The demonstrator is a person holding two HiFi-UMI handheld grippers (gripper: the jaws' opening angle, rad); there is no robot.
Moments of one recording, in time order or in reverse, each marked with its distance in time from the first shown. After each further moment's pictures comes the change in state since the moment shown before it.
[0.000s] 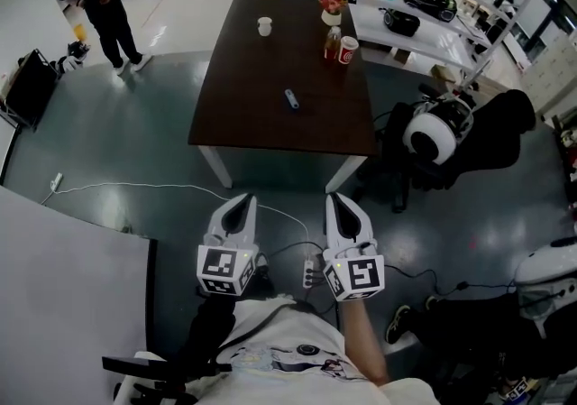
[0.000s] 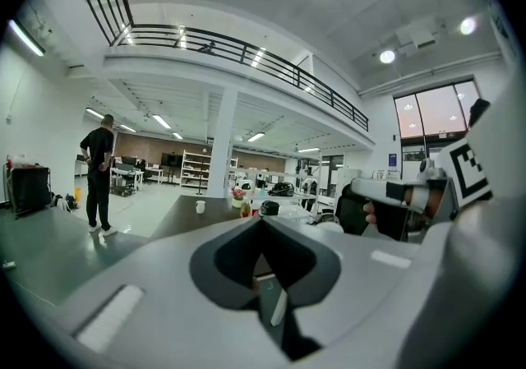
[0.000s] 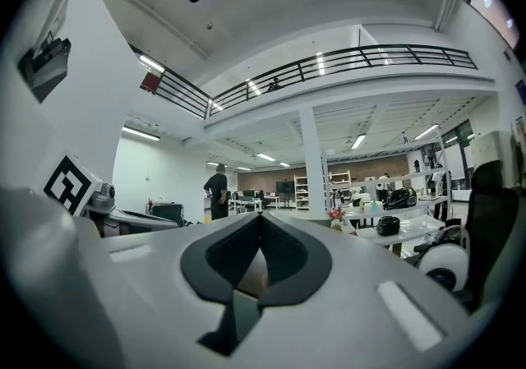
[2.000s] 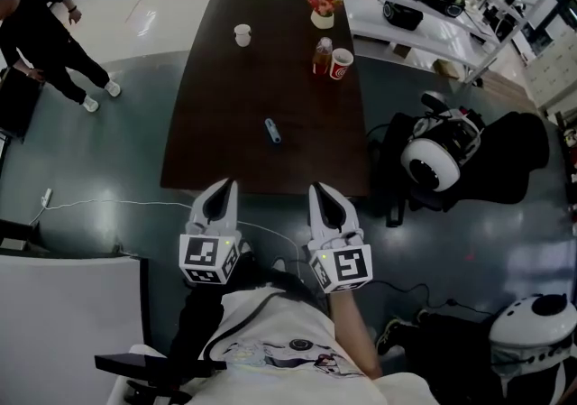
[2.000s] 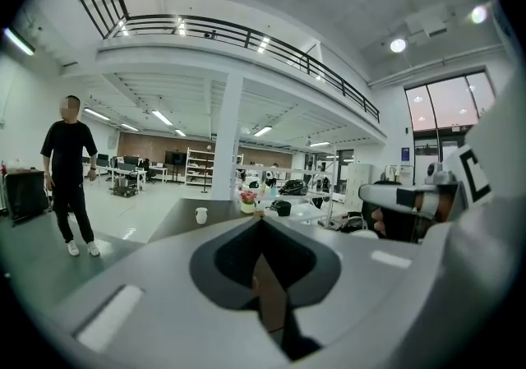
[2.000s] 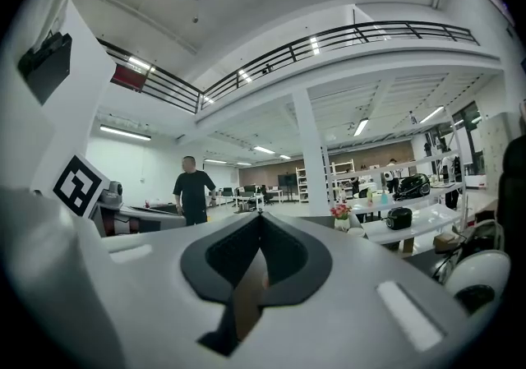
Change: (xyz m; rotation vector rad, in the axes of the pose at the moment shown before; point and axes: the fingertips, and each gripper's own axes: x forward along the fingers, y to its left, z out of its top) left arm 0.210 0.072 0.043 0.013 0.023 0.038; right arm 0.186 -0.115 -0.004 0.051 0.036 0.032
